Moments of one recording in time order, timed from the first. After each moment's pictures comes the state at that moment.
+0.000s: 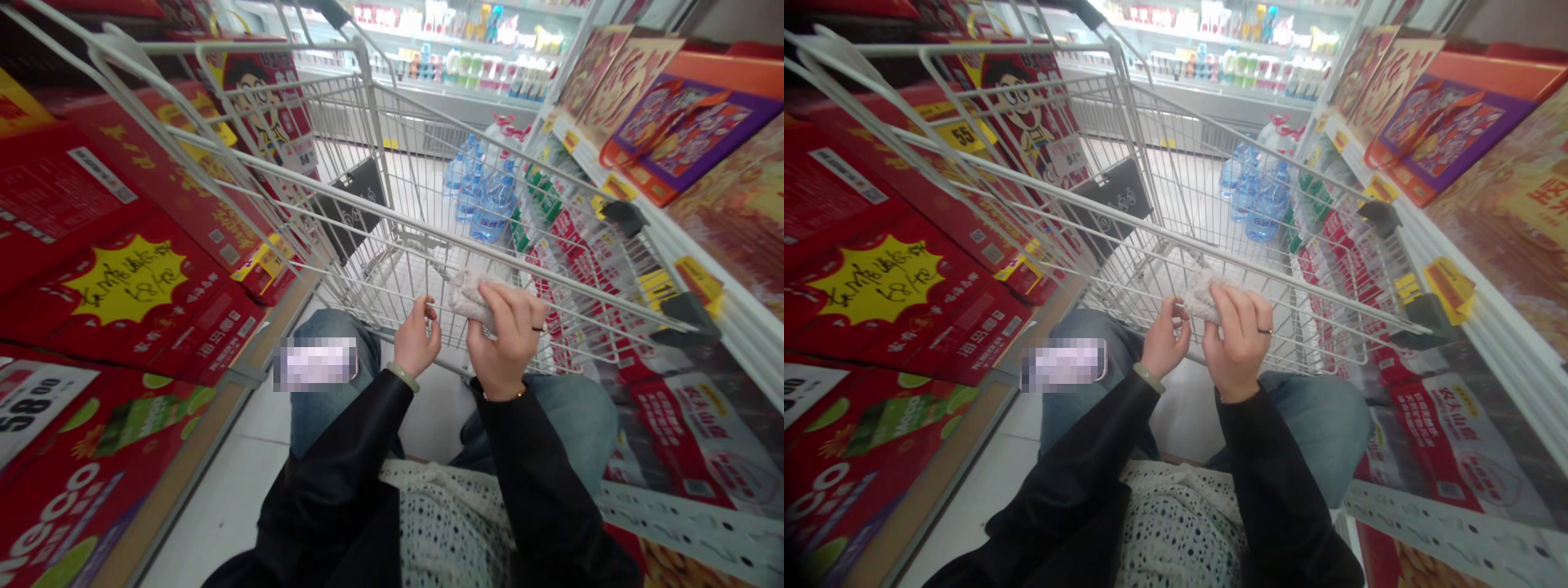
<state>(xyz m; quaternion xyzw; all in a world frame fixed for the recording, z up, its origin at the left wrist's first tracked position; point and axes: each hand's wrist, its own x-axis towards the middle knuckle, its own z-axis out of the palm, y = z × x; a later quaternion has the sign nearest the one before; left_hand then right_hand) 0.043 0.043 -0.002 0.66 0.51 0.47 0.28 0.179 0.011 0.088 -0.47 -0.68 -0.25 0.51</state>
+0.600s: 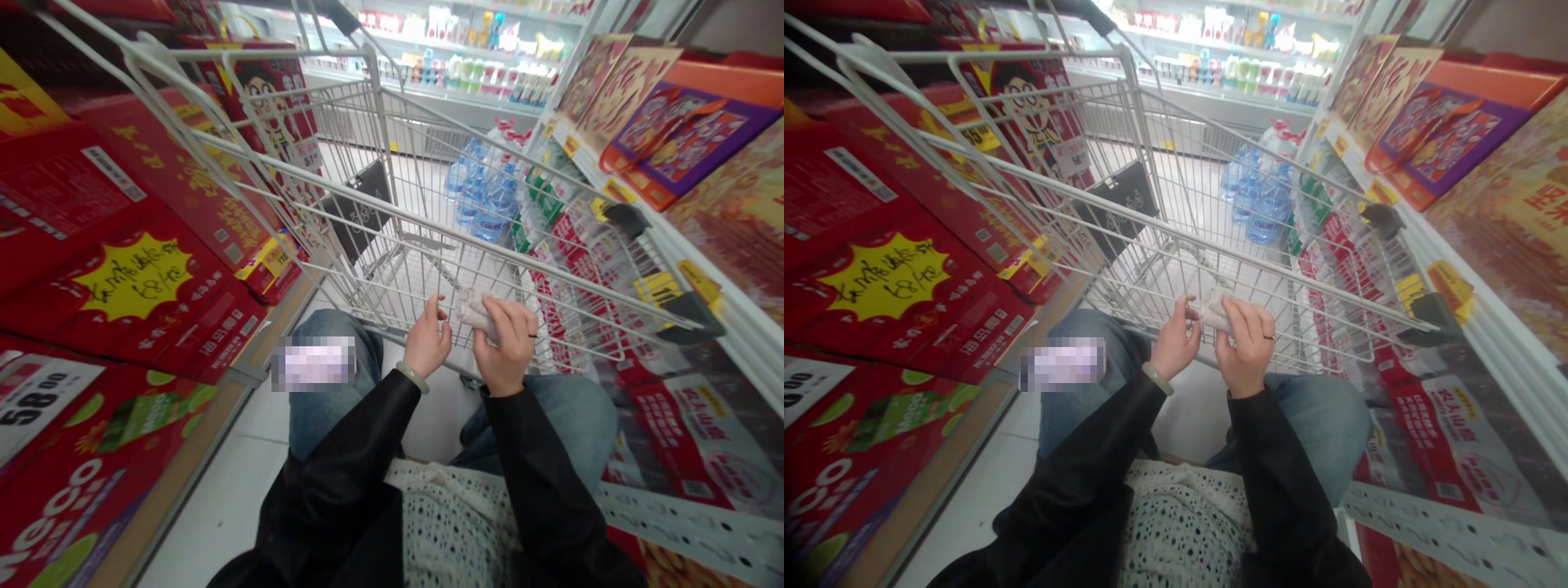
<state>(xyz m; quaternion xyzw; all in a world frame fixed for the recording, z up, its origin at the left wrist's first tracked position) 0.054 0.042 0.003 0.68 0.50 0.44 0.31 0.200 0.013 0.048 -0.49 -0.69 -0.24 0.48</state>
